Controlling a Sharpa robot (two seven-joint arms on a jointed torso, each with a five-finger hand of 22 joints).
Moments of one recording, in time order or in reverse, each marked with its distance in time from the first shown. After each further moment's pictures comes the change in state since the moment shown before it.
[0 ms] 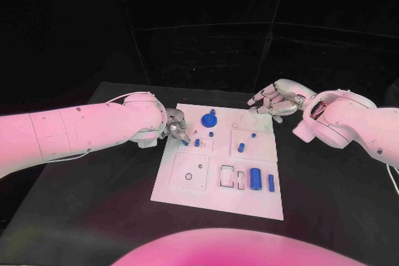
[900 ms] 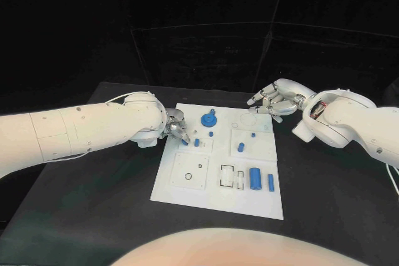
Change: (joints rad) left arm 0.001 0.004 -0.002 -0.005 -0.005 0.005 -0.003; left_hand -0.111 -0.040 0.066 -0.052 0.000 0.031 -0.028 0.021 -0.007 0.015 -0.015 0.007 0.005 0.000 0.000 0.000 0.000 0.000 0.004 -0.004 -0.004 0.008; right arm 0.000 0.000 0.000 0.001 0.000 0.003 0.000; right_hand 0.000 0.000 0.000 0.000 0.000 0.000 0.000 0.000 0.000 0.000 0.000 0.000 -0.001 0.000 0.000 0.000 0.000 0.000 0.000 0.000 0.000 0.000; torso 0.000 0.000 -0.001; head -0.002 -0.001
